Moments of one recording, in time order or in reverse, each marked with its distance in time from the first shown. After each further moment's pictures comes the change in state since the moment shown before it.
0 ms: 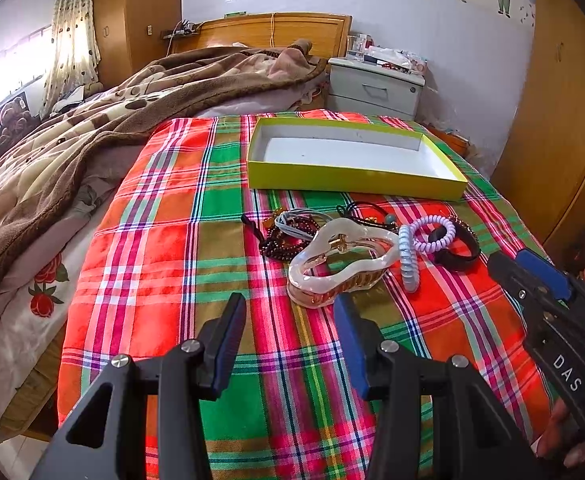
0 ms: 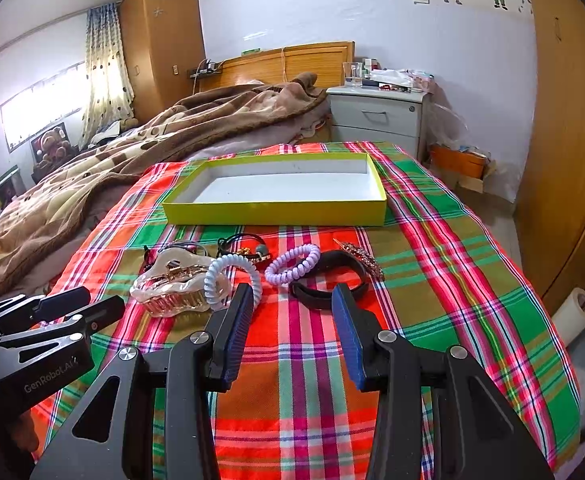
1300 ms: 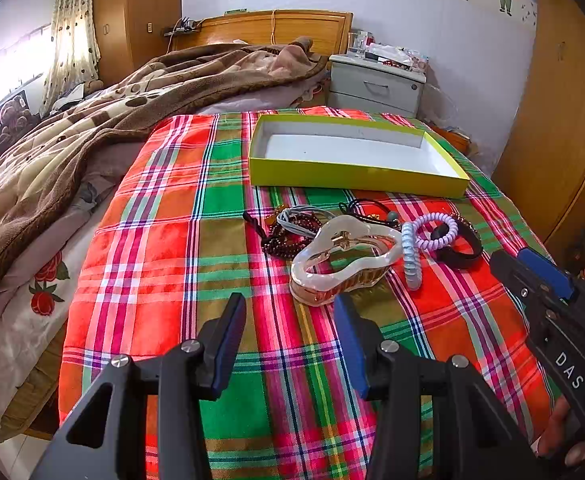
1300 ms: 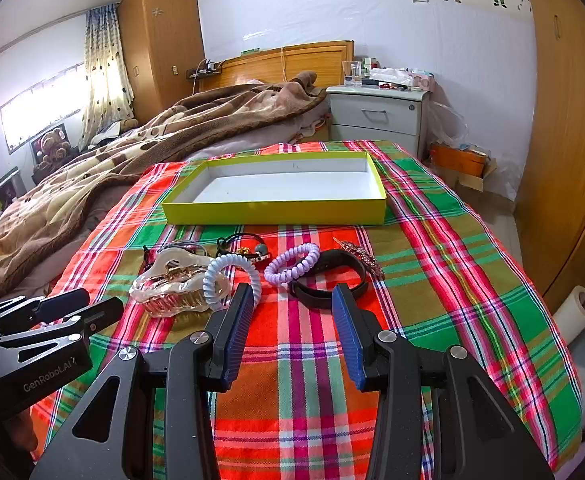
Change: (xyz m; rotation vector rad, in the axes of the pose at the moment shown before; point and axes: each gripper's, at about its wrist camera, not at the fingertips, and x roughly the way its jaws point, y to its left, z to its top) left arm 0.002 0.000 0.001 -0.002 0.011 0.005; right arm 0.000 0.000 0.000 -0.001 0.002 0.004
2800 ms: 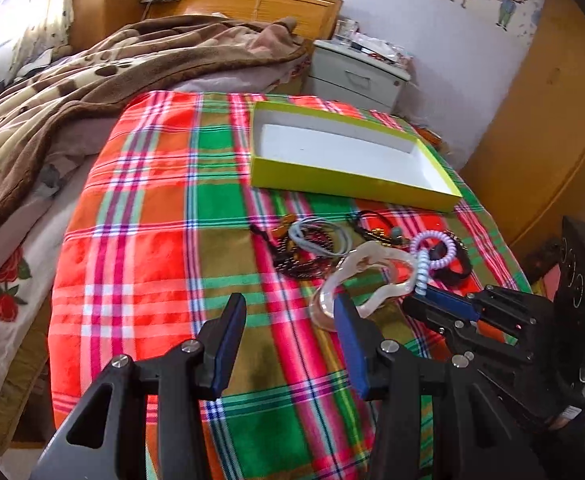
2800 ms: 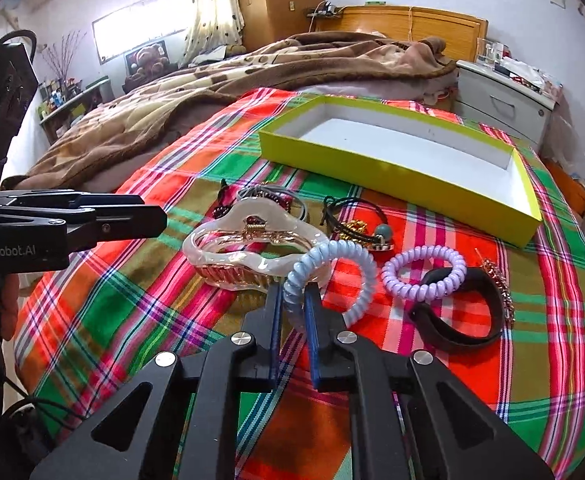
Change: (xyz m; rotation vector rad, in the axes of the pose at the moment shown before) left arm 0.027 0.048 0.031 -0.042 0.095 -0.210; right arm 0.066 0.038 0.005 -0.279 0.193 0.321
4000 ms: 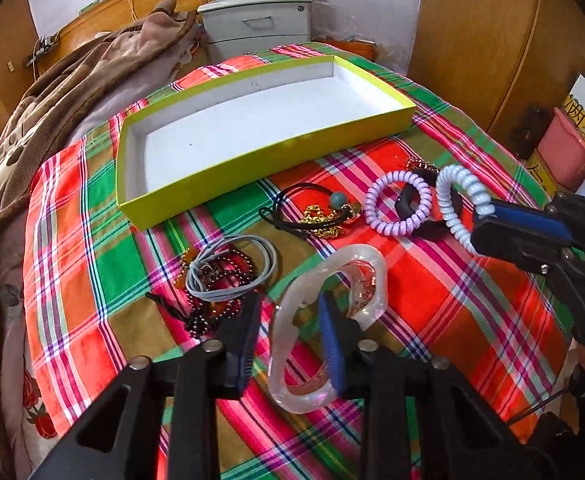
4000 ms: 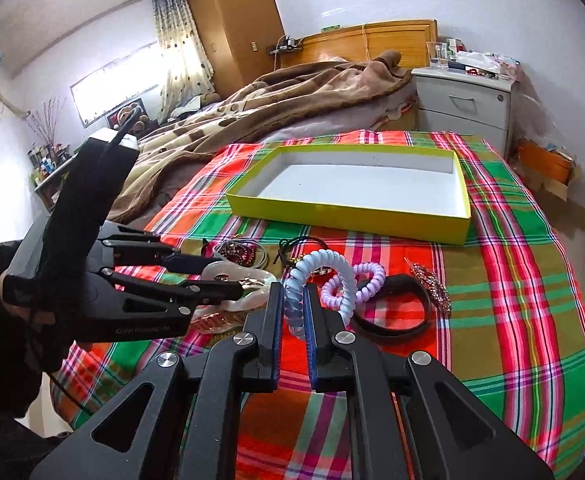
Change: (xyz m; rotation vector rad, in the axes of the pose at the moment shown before) left arm 0.059 -0.074 0.025 0.427 0.190 0.003; right arm -0.049 -0.042 0.008 0.162 -0.119 0.007
